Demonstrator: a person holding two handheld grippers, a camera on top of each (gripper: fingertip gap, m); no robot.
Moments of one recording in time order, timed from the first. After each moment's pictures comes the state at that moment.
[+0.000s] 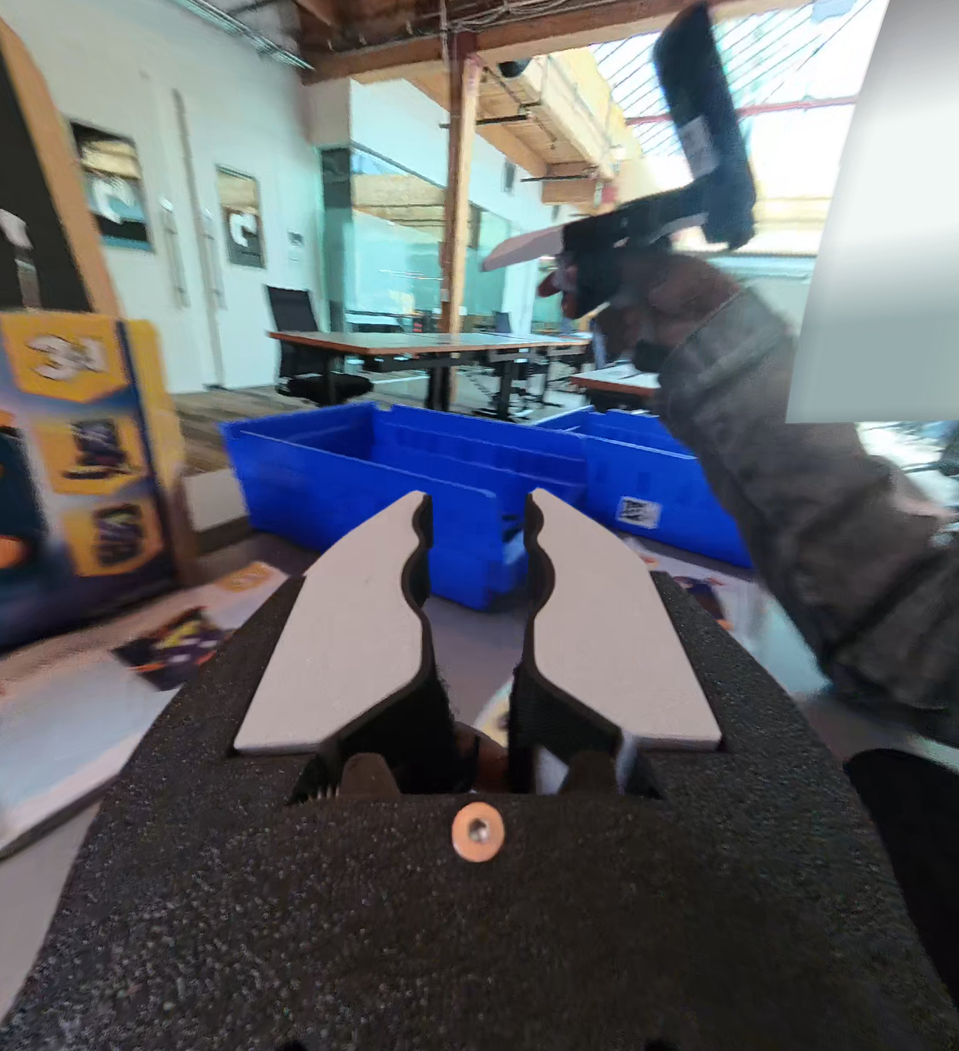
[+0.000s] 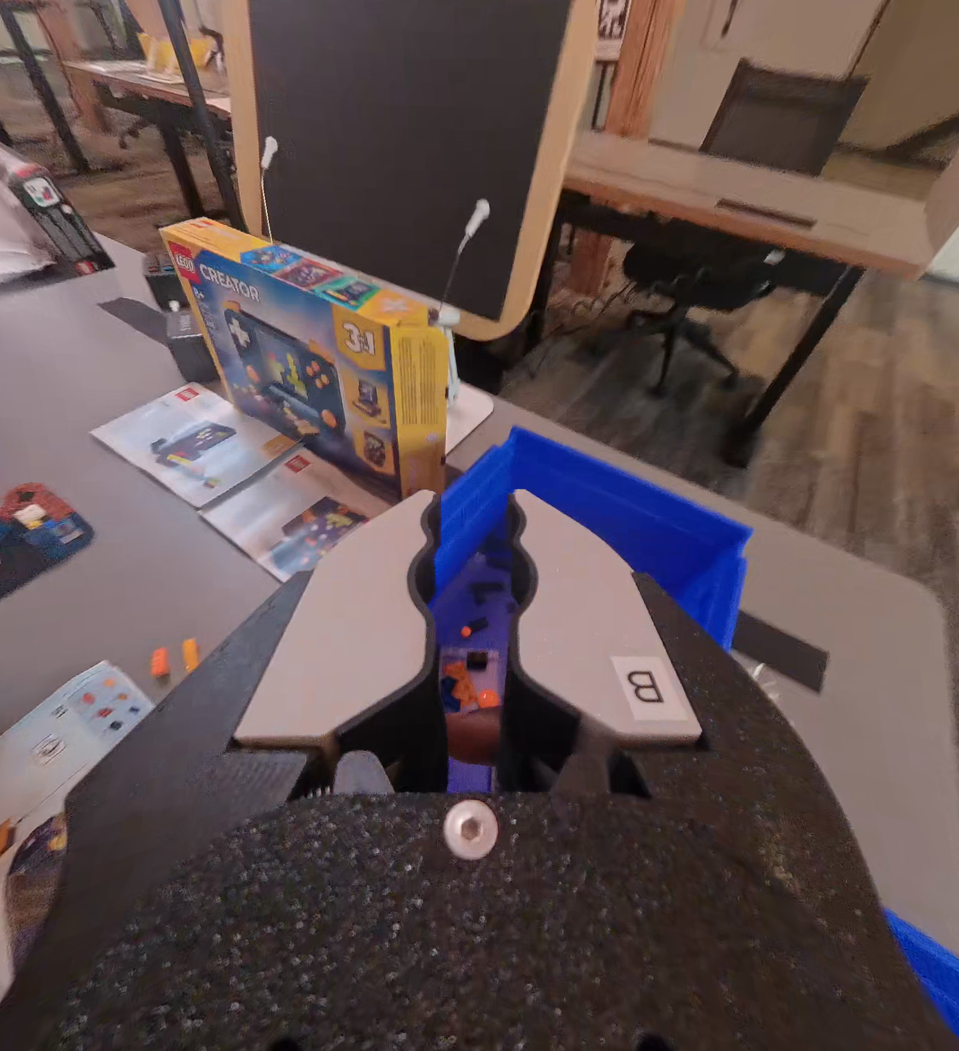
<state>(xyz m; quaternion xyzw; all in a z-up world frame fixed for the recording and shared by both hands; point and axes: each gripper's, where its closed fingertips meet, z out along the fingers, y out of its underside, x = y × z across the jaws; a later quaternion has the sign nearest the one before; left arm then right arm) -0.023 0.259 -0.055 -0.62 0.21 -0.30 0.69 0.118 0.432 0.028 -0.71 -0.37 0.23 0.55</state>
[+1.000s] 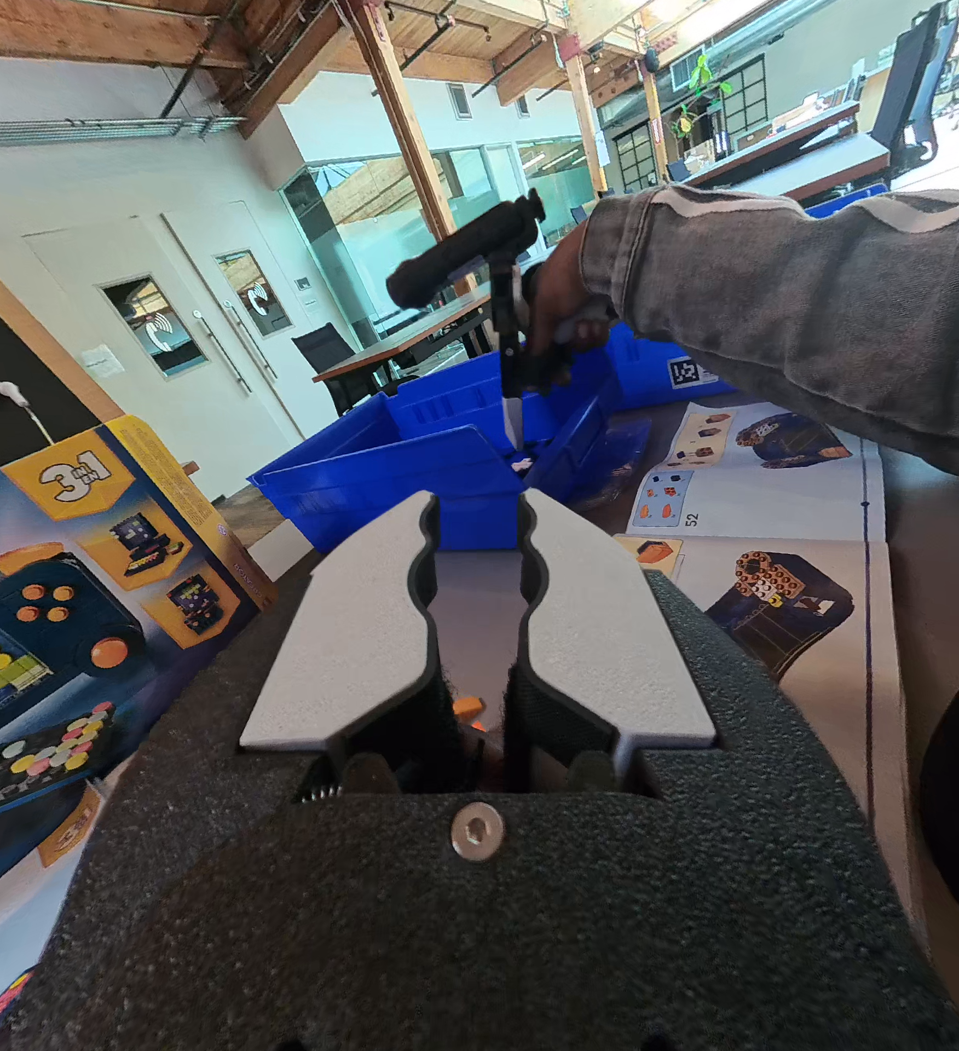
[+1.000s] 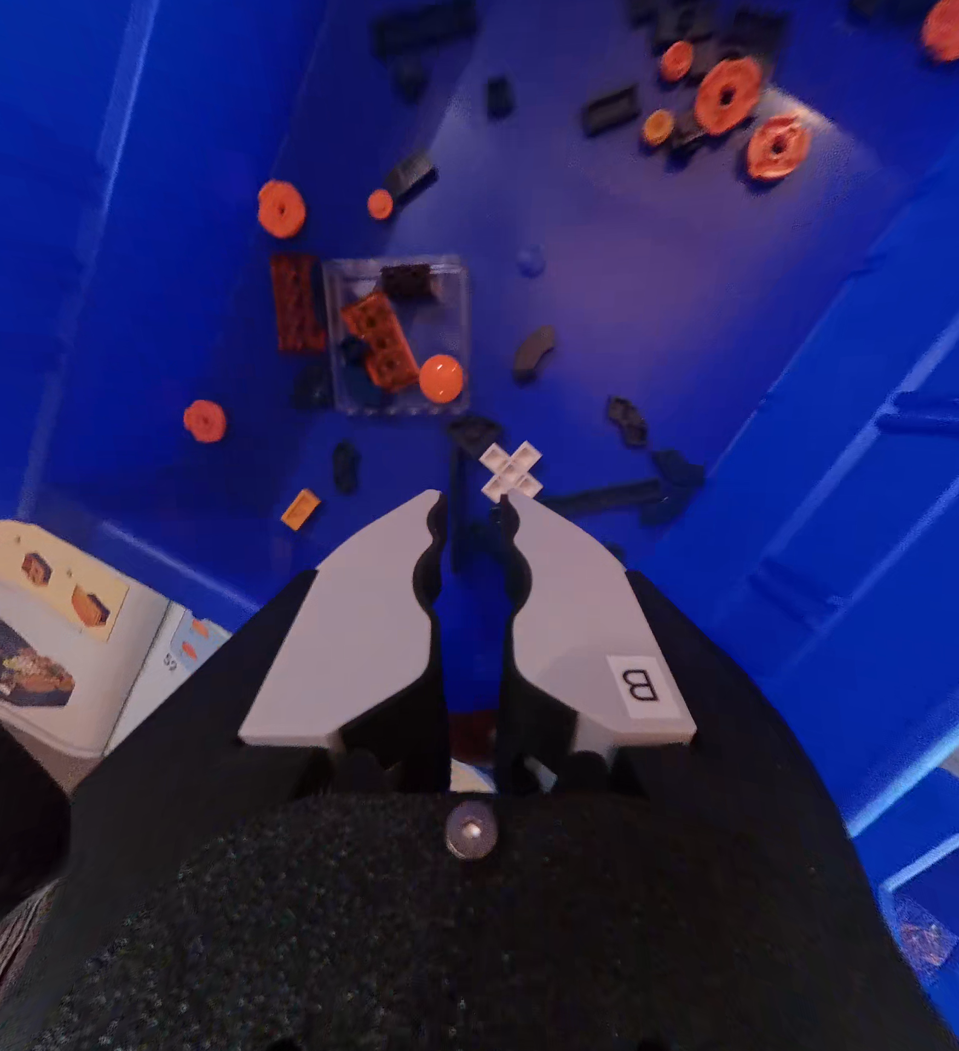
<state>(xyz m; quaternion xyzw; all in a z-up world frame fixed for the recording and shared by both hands) 0.003 0.253 -0.092 -0.59 0.36 -0.12 0.72 0.165 0.440 -0.184 -0.90 -0.40 0.12 0.11</state>
